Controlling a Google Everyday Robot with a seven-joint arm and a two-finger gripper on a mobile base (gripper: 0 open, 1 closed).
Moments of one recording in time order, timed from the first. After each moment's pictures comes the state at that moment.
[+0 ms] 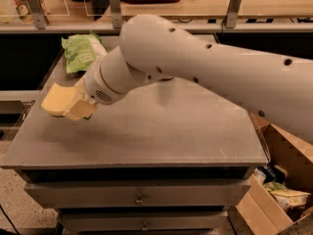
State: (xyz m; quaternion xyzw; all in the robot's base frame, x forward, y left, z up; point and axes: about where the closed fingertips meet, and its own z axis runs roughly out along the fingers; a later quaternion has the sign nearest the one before) arm 0.512 0.176 0.884 -0.62 0.65 0.21 0.38
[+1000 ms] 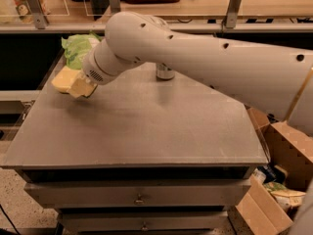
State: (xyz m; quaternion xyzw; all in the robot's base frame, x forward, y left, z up) arm 0.608 0.200 0.864 -0.57 0.70 0.18 0.38
